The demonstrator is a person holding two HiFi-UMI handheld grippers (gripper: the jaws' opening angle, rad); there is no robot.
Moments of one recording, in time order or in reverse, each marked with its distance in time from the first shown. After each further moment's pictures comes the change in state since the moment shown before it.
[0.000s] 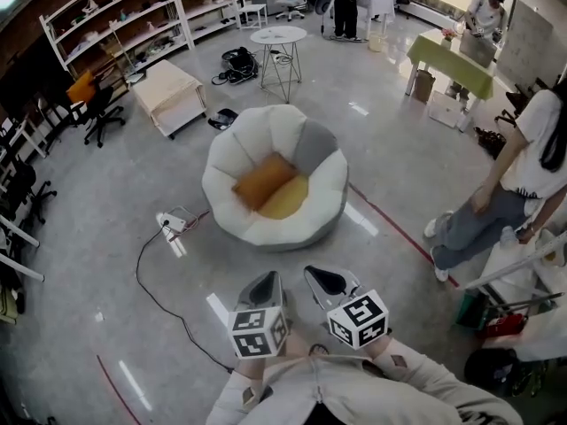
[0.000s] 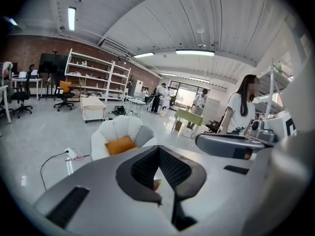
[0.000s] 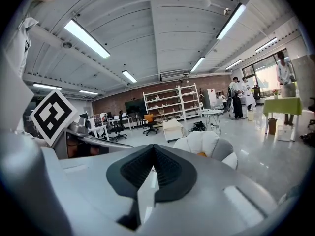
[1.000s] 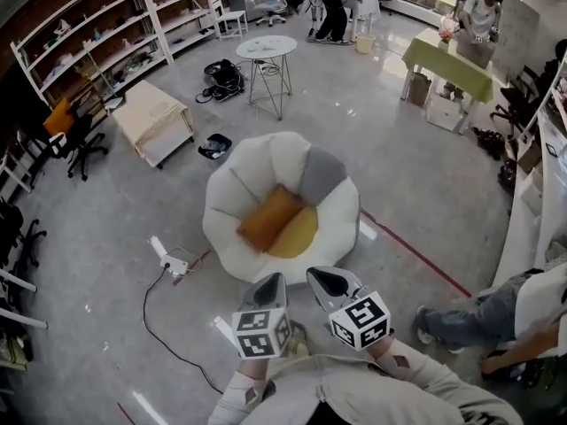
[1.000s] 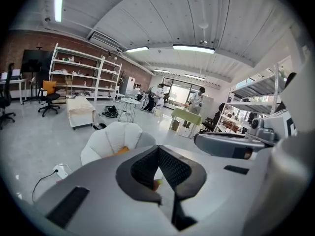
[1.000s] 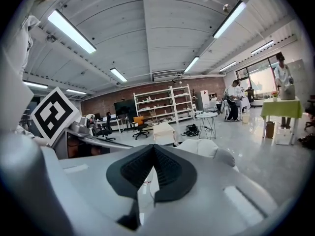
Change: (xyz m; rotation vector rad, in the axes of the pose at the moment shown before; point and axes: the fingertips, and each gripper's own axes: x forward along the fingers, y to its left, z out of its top) left arm 0.164 0.112 0.137 0.058 0.044 -0.106; right arm 0.198 -0.095 0.084 0.017 -0.016 -0.100
